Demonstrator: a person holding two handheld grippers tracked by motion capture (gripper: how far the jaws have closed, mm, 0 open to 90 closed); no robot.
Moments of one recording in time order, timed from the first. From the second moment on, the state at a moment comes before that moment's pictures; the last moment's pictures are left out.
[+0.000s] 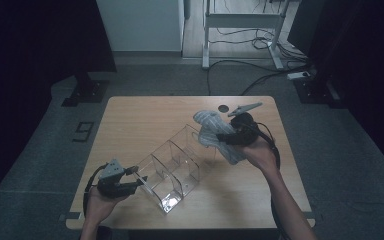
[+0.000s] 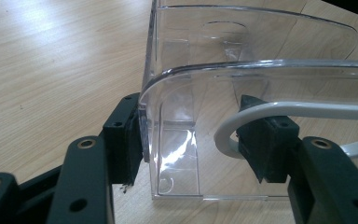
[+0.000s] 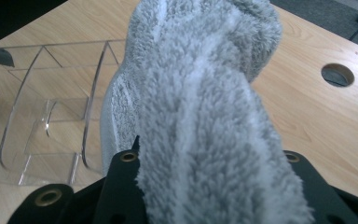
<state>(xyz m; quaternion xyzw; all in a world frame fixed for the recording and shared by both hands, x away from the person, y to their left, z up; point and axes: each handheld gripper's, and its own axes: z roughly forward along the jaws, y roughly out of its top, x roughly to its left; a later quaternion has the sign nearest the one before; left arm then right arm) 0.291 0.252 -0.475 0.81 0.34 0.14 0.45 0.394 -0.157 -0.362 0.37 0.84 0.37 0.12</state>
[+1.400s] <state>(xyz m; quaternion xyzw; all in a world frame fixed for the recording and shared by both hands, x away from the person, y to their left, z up) 0.290 0.249 -0.473 0.81 0.35 0.15 0.44 0.448 -0.060 -0.392 0.34 0.88 0.30 0.13</state>
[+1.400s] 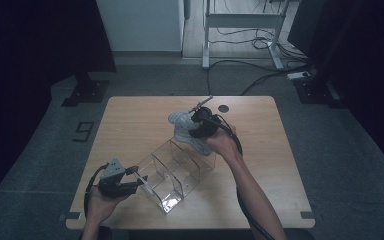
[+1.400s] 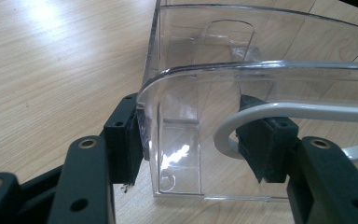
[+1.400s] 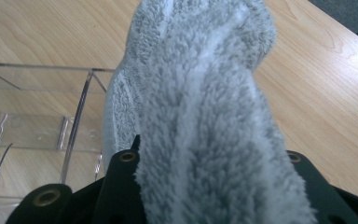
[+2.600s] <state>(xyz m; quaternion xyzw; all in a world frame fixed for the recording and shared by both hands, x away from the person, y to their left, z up) 0.289 0.248 -0.473 0.81 0.36 0.15 0.44 0.390 -0.134 -0.409 0.36 0.87 0.33 0.12</state>
